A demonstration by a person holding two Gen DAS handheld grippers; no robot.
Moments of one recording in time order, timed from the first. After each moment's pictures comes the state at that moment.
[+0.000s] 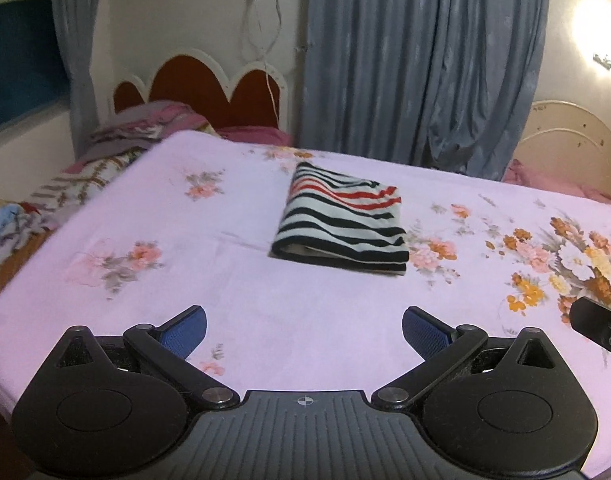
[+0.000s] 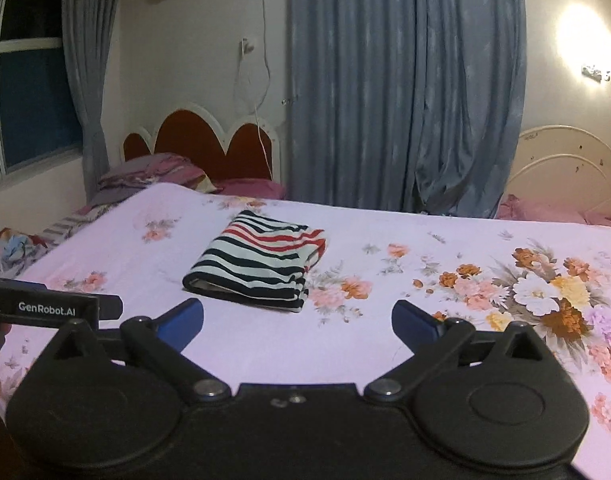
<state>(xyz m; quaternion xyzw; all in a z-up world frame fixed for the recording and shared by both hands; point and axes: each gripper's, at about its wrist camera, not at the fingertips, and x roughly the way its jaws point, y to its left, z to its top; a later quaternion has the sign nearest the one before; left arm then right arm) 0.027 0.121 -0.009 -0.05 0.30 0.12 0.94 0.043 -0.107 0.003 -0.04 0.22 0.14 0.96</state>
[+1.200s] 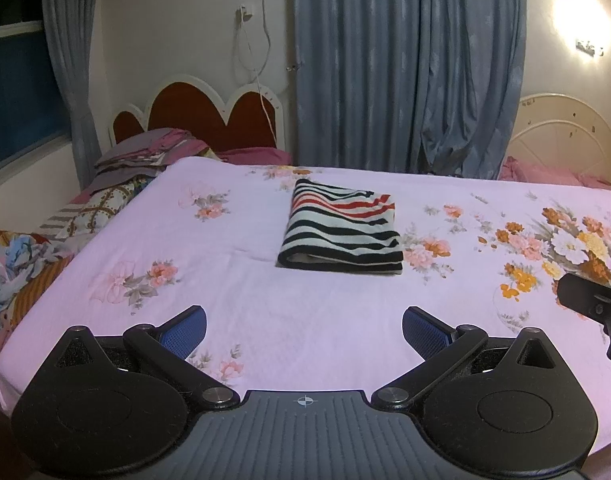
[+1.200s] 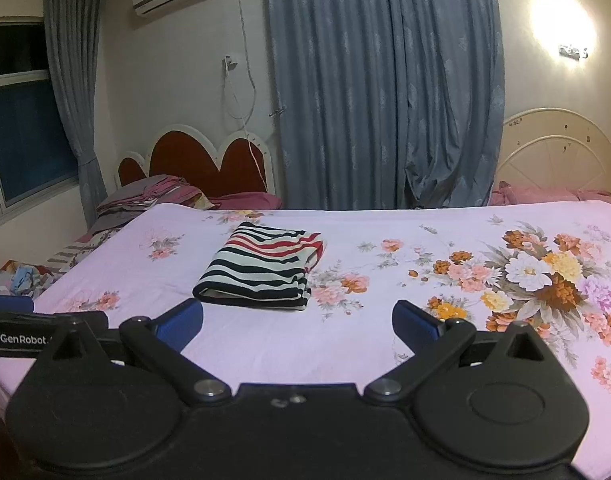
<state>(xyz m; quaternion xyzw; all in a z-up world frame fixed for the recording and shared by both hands) -0.013 0.108 0.011 -0.01 0.28 0.12 0.95 0.013 -0.119 0.005 0.01 0.21 0.13 0.97</state>
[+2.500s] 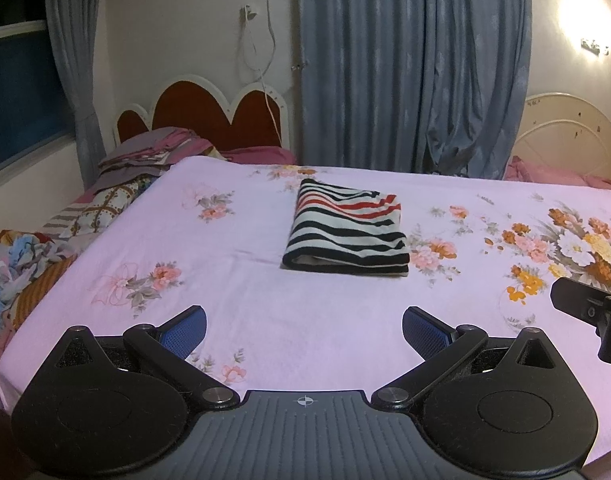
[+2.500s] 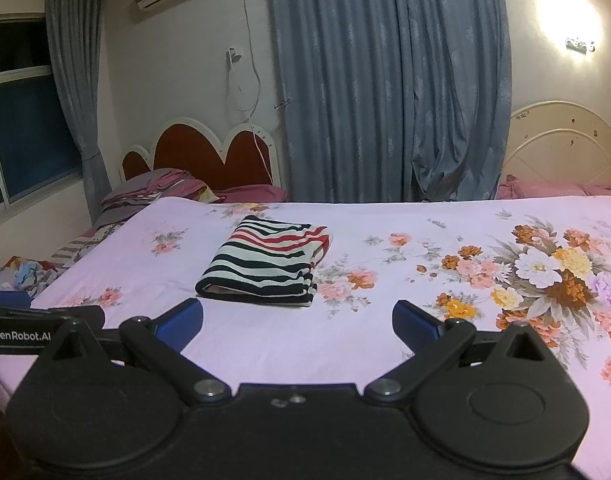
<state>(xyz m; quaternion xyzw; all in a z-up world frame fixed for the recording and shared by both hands) -0.004 0.111 0.011 -0.01 0.29 0.13 0.95 0.025 -0.117 0.002 0.01 0.22 0.14 0.96</state>
